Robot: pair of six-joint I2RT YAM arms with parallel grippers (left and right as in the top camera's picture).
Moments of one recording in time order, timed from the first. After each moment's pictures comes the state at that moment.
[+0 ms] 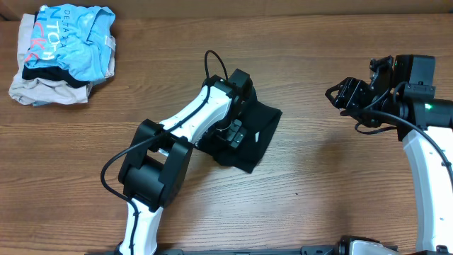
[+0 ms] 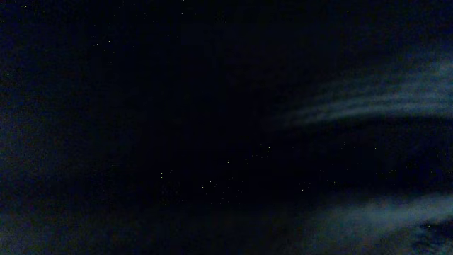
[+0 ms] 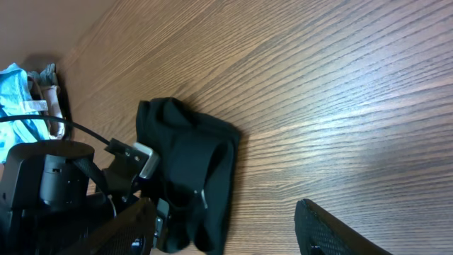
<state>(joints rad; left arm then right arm) -0.54 2.16 1.60 -1.05 -0.12 -0.03 -0.13 1.39 1.29 -0.93 -0.45 0.38</state>
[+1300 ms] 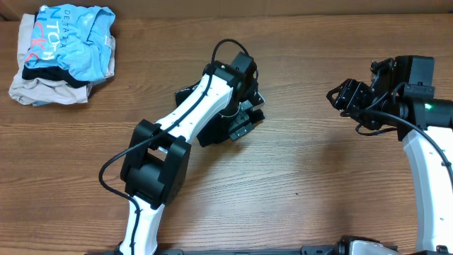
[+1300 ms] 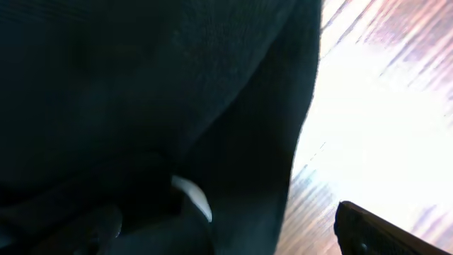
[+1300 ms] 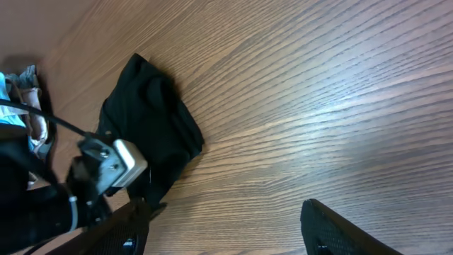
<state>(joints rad) -0.54 2.18 1.75 -1.07 0.05 0.45 -0.13 1.39 1.29 -0.95 -0.41 0.38</state>
